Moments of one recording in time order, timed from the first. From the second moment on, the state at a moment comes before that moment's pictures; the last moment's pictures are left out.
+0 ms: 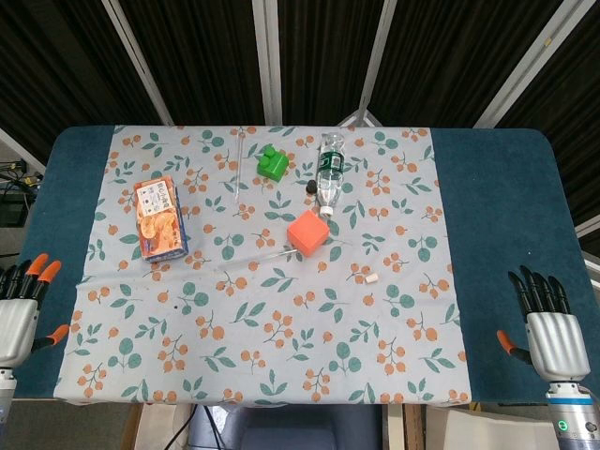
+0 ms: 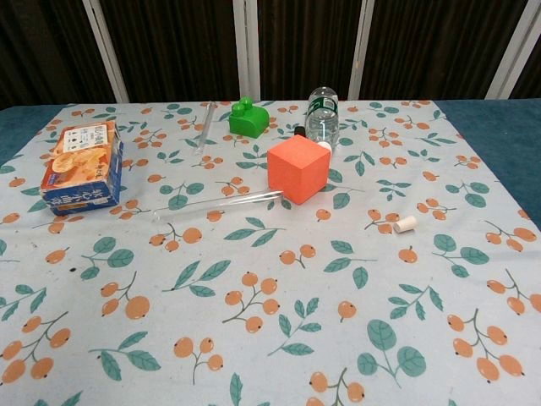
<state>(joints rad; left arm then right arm) -0.10 -1.14 -0.05 -1.66 1.44 1.47 0.23 0.07 -1.16 0.06 -1.62 -1.49 1.48 -0.14</state>
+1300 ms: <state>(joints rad) -0.14 -1.13 -0.11 -1.74 1.36 1.43 0.29 0.11 -1.21 0.05 -1.62 -1.49 1.42 -0.17</state>
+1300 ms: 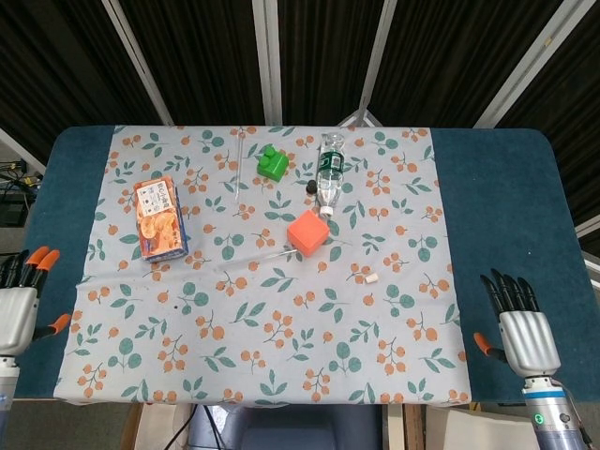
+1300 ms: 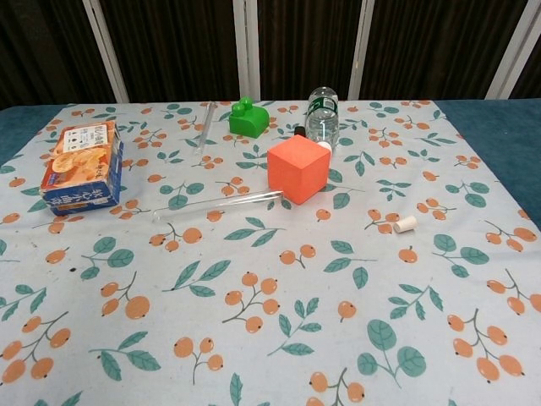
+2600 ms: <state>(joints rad) -0.78 -1.77 -0.38 -1.56 0.65 1.27 0.95 0.10 -1.18 0.04 -1.64 -1.48 1.42 -0.12</state>
